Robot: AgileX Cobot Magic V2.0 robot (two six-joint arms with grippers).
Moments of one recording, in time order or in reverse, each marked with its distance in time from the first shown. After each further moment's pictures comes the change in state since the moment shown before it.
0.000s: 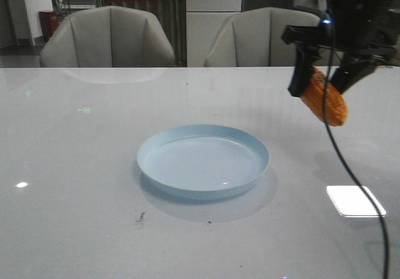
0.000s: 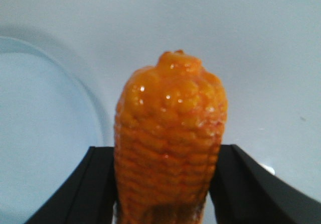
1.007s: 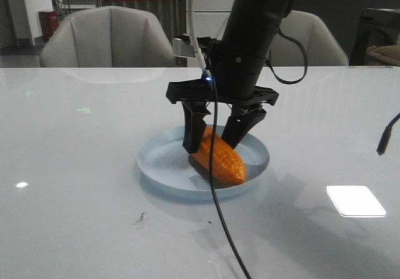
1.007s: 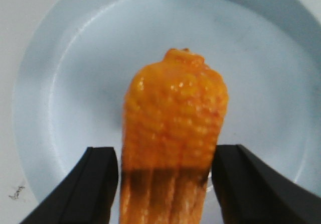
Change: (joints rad) left arm 0.000 0.000 0.000 -0.002 0.000 0.000; right arm 0.298 0.158 -0.030 0.010 -0.045 -0.002
